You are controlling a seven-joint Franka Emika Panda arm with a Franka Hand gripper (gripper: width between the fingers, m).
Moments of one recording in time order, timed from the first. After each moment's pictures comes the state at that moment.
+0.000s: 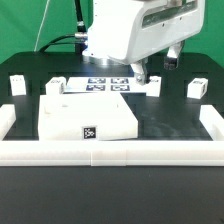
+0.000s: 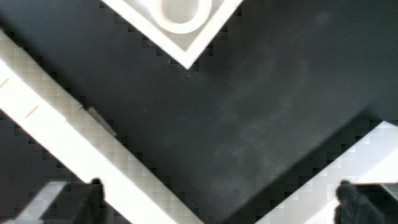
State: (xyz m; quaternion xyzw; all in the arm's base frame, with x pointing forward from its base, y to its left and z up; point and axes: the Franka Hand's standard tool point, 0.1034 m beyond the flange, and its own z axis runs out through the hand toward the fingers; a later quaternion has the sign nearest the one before) arm 0.600 0.043 0.112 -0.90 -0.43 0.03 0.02
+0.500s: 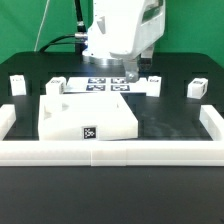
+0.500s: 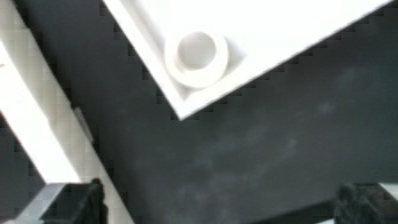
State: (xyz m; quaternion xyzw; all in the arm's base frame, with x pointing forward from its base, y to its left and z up) arm 0.570 0.015 0.104 -0.83 -0.56 0.00 0.01
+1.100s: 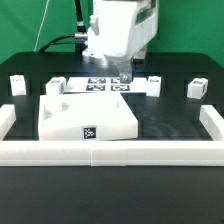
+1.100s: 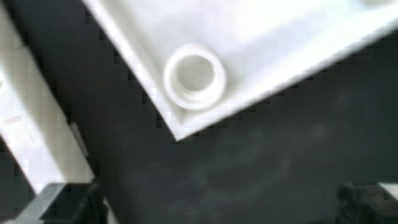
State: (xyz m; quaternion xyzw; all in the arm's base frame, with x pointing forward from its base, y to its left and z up) arm 0.553 0.002 0.092 -0.75 -0.66 0.01 0.00
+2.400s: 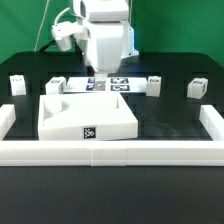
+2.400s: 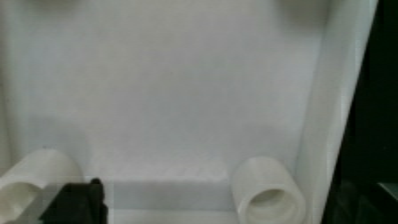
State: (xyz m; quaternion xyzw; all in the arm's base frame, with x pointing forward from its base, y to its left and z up) arm 0.494 -0.056 0.068 -0.62 -0.78 0.02 0.00
